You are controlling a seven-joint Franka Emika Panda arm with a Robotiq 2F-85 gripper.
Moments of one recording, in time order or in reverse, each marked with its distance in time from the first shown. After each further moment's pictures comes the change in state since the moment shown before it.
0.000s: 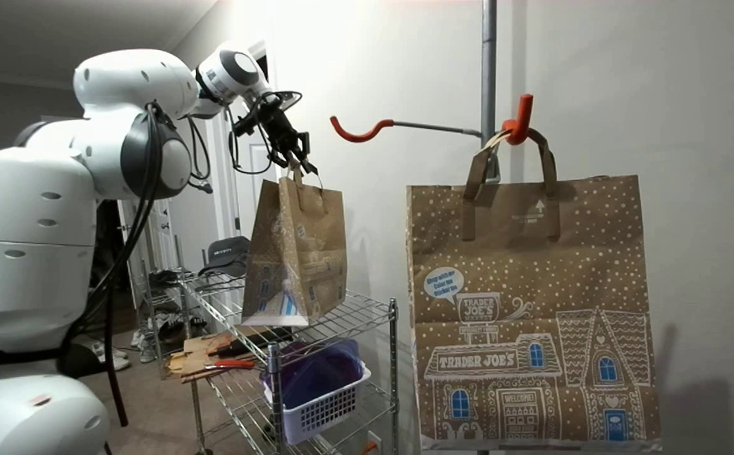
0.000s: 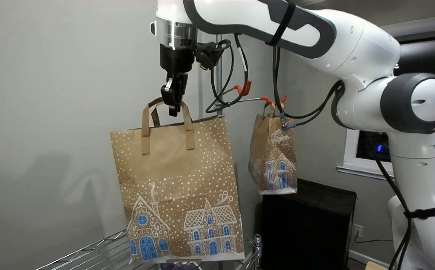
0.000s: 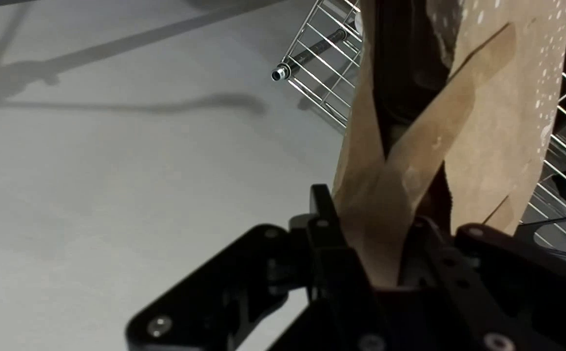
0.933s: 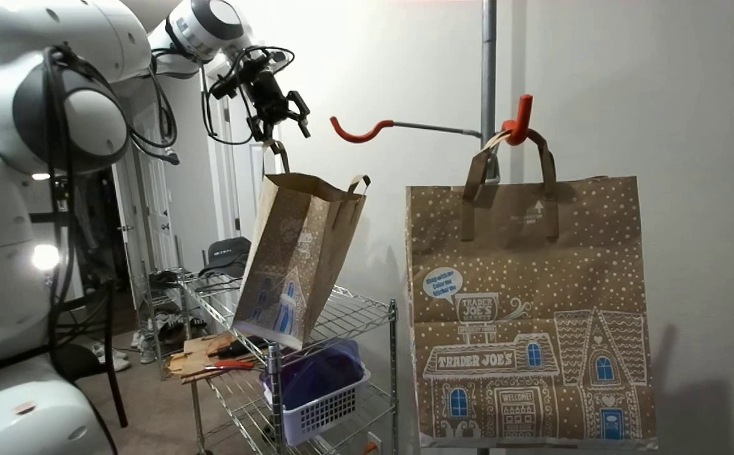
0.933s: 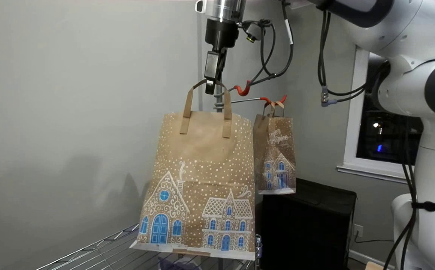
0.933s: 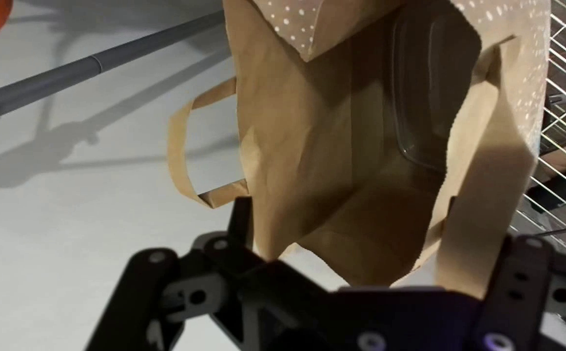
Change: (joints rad) arm -0.107 -0.287 -0.066 -0.188 0.193 -0.035 -0.098
